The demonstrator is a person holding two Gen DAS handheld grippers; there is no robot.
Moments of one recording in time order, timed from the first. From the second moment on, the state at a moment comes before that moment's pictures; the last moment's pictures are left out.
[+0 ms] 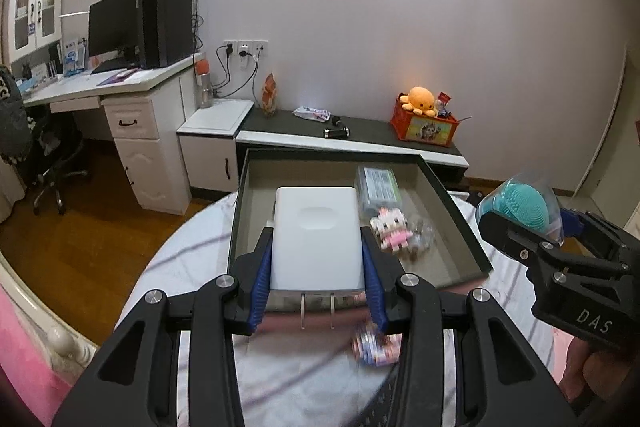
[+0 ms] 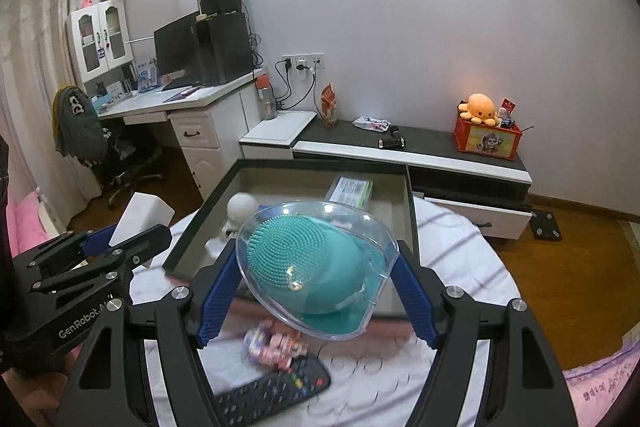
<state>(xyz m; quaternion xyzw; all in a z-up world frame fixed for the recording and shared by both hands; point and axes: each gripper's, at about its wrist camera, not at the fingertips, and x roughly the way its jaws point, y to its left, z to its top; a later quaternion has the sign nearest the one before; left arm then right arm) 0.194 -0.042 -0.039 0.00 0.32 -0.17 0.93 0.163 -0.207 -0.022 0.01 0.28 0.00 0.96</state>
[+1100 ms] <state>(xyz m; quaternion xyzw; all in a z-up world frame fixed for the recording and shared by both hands) 0.284 -0.072 -0.078 0.02 0.33 -0.14 0.93 0.290 -0.230 -0.094 0.02 0.38 -0.02 0.93</state>
